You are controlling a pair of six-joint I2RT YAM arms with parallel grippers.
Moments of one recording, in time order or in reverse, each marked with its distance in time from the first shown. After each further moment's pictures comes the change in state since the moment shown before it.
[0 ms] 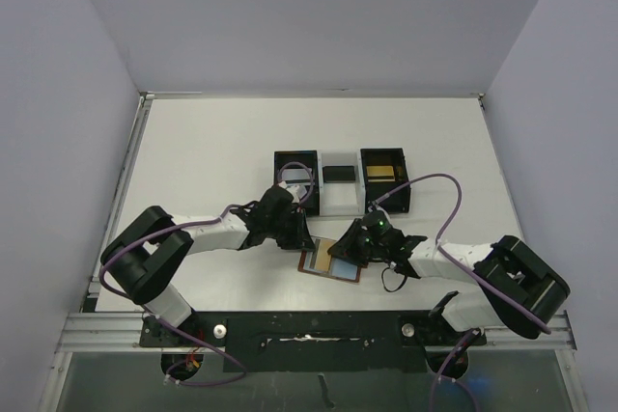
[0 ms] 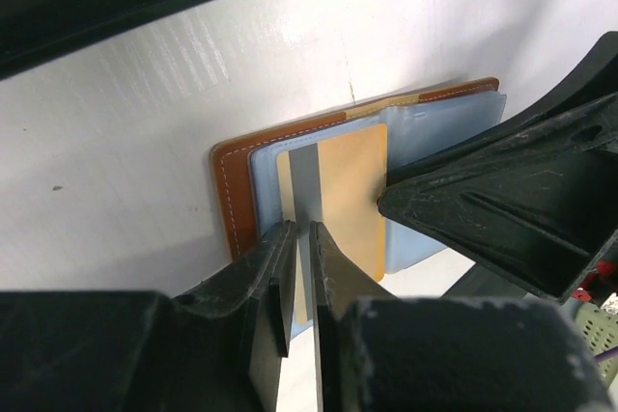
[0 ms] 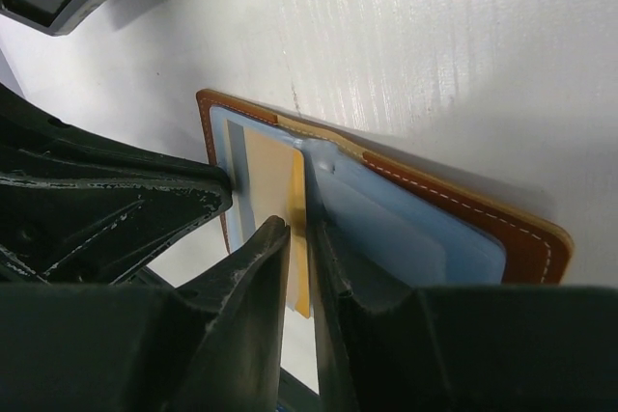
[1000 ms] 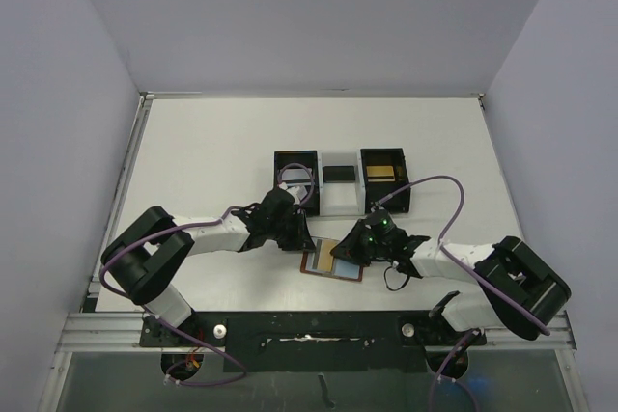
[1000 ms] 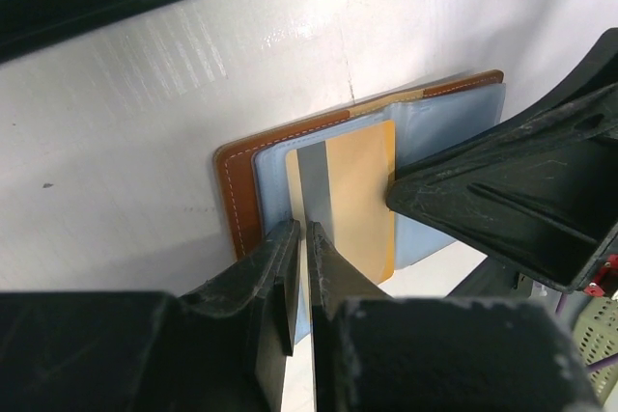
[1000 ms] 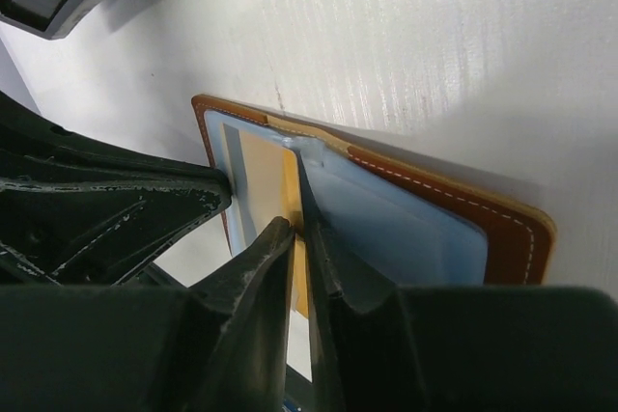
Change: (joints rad) left arm -0.015 0.001 -0.009 0.014 -0.023 -0.018; right arm -0.040 -0.017 -0.017 -0.004 -0.042 0.000
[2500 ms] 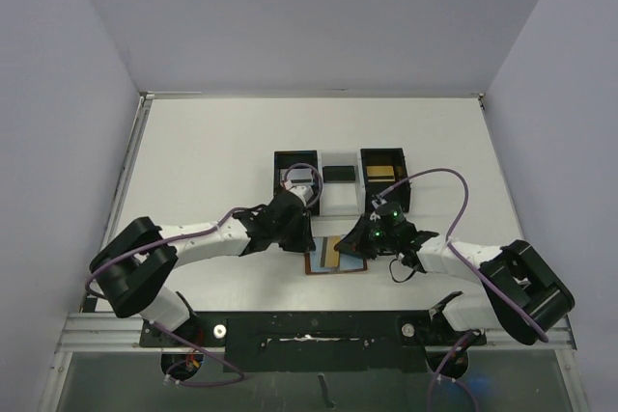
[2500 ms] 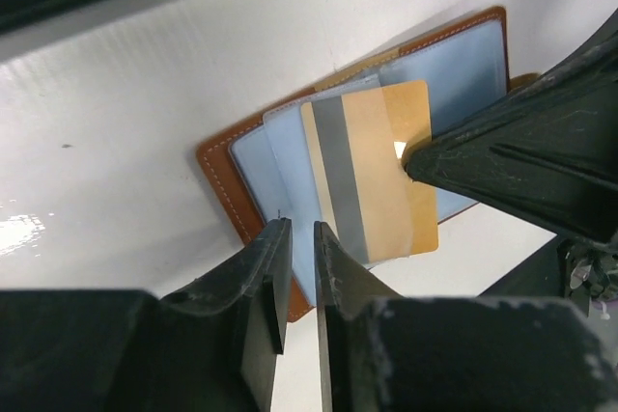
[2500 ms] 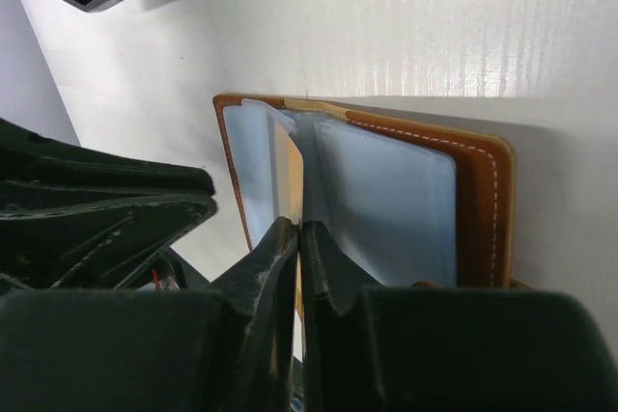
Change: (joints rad) left arm -0.094 -0.074 0.054 -0.147 -0.175 0.052; right arm -0.110 -0.015 0.003 0.006 -0.156 -0.150
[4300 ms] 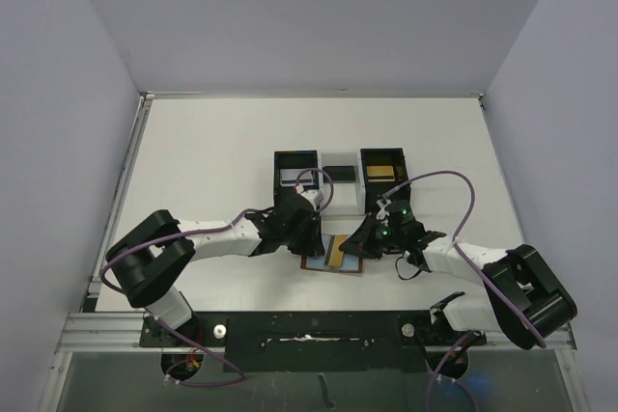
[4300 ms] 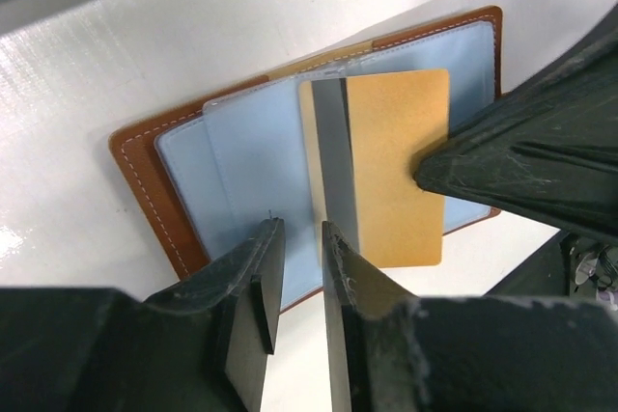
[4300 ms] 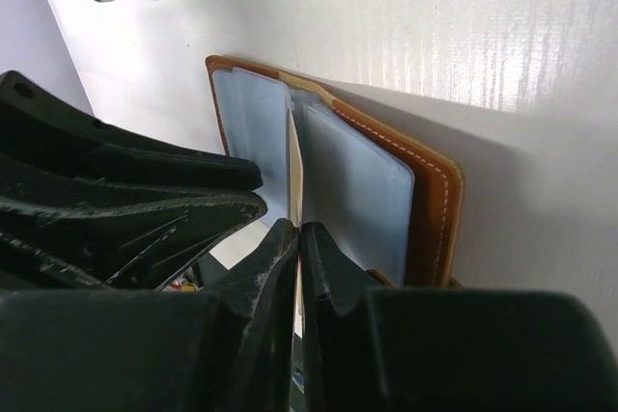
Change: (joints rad) left arm -0.042 0.078 0.029 0.051 0.001 0.003; right arm -0.092 -0.033 -0.016 -0.024 -0.126 -0.046
